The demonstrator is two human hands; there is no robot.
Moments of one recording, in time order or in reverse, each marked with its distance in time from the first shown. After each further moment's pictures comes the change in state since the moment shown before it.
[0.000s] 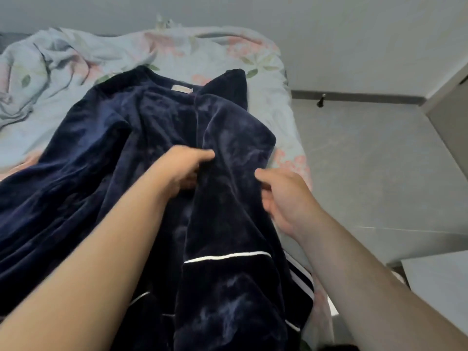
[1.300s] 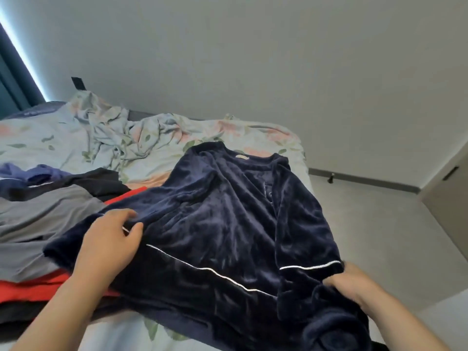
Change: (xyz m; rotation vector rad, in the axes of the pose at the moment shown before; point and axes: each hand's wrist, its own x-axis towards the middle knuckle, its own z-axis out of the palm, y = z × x) left_hand -0.255 -0.146 -0.184 0.610 0.872 0.480; right_hand -0.186 0.023 -0.054 -0.971 0.287 0.146
